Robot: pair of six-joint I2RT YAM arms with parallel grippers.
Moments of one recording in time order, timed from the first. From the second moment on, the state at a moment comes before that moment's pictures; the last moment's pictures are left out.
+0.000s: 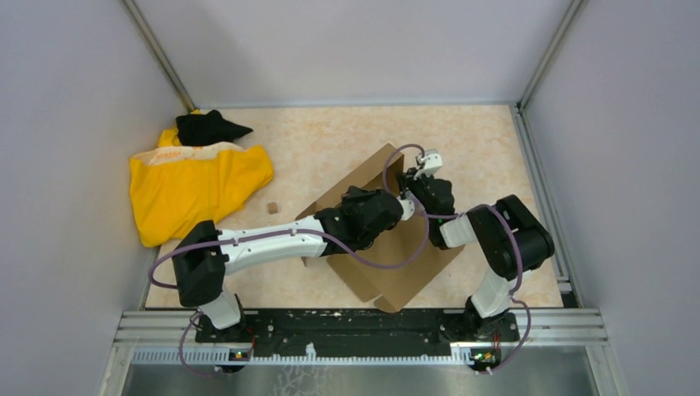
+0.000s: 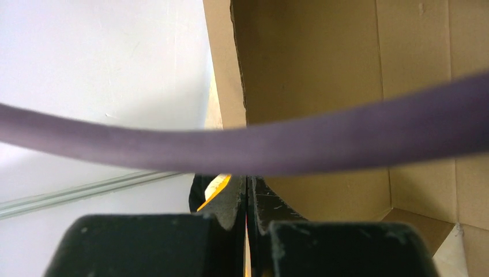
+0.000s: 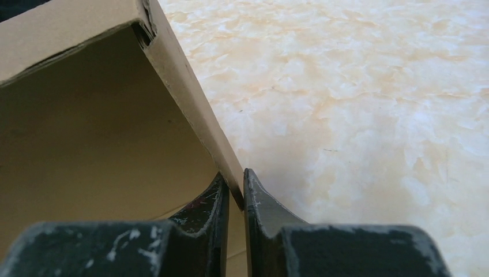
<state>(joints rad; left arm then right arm) -1.19 1.68 1.26 -0.31 -0.91 0.64 0.40 1.70 0.50 1.09 -0.02 0.20</state>
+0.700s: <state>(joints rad) -1.19 1.68 1.26 -0.24 -0.86 0.64 0.46 1.66 0.52 0.99 0.29 0.19</state>
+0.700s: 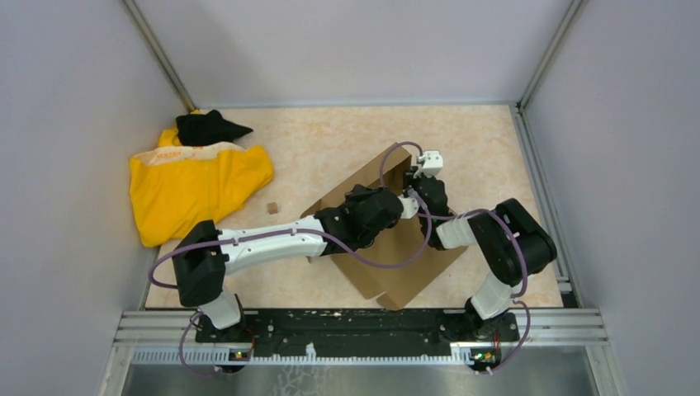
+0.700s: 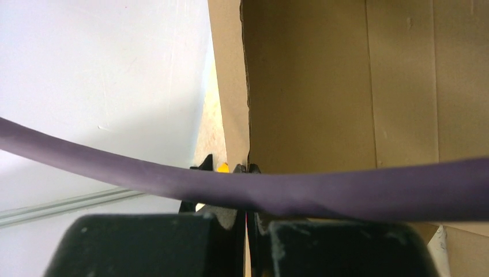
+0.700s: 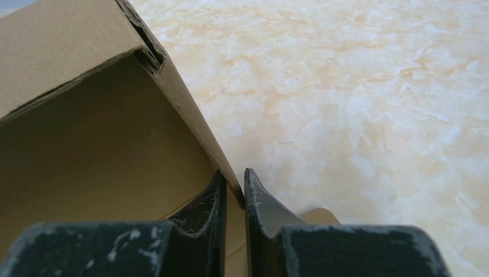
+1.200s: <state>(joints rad) -1.19 1.65 1.30 -0.32 -0.74 0.55 0.45 1.66 0.47 1.07 0.37 0.19</state>
